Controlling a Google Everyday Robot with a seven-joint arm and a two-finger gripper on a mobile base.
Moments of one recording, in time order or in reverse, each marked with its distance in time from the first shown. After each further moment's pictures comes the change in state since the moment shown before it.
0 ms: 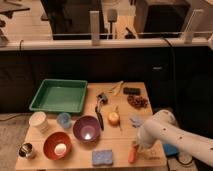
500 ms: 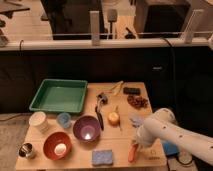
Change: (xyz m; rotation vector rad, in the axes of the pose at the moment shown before) arm 0.001 -0.005 -0.006 0.003 0.000 -0.007
